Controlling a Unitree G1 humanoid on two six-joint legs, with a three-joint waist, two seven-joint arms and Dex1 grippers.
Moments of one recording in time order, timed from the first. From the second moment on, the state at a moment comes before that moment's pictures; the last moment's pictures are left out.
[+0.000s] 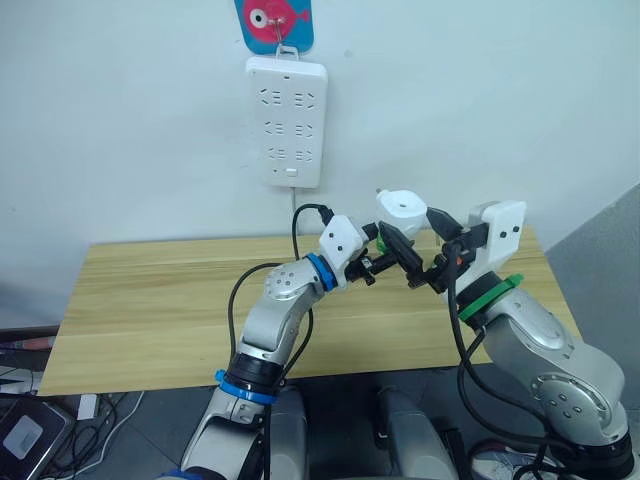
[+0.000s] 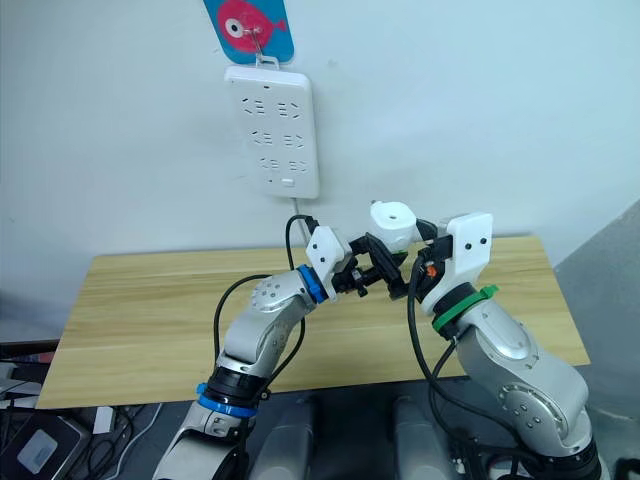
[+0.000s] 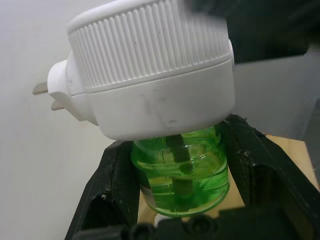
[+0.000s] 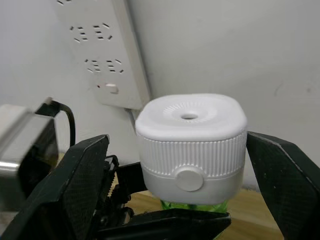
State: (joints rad) left arm -0.49 0.04 -0.19 0.02 -0.24 0.25 -0.72; right arm -0.23 -0.41 0.07 -0.75 0.81 0.69 -0.15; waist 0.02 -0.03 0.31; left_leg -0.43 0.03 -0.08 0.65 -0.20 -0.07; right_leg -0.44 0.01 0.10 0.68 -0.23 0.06
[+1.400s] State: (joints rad) left arm -0.42 0.43 0.13 -0.06 -0.40 0.32 -0.75; right arm -0.29 -0.30 0.12 -0.39 0.43 0.45 0.22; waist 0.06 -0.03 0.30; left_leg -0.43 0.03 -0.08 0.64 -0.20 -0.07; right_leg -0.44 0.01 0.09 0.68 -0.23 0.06
